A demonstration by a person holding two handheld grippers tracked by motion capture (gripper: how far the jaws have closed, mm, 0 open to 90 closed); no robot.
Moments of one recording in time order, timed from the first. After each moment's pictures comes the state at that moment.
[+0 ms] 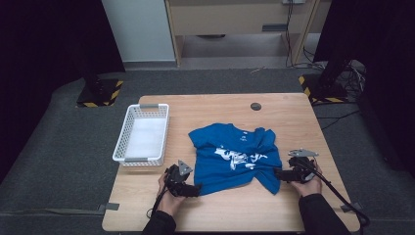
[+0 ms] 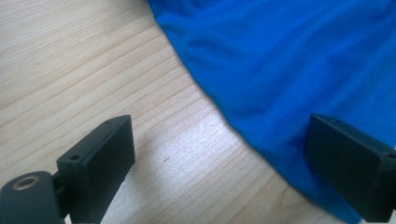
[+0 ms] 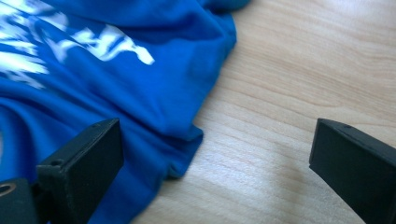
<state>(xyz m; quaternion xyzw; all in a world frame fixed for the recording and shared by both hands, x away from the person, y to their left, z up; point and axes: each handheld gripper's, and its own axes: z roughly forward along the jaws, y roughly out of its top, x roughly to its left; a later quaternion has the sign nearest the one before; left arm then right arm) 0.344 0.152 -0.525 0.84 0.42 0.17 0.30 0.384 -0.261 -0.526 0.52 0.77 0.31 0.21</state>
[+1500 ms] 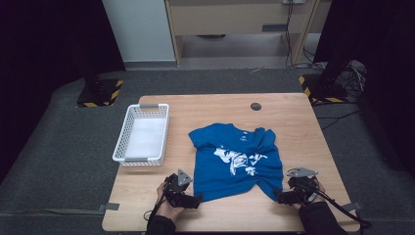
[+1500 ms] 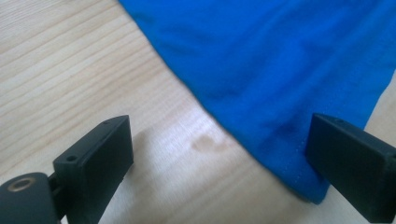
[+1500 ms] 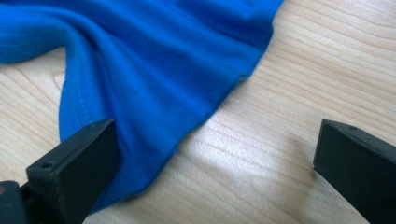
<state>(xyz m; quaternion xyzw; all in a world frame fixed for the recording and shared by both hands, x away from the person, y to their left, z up) 0.310 0.153 -0.525 0.85 0.40 0.15 0.30 0.323 -0.253 -0.527 0.49 0.81 0.27 0.18</state>
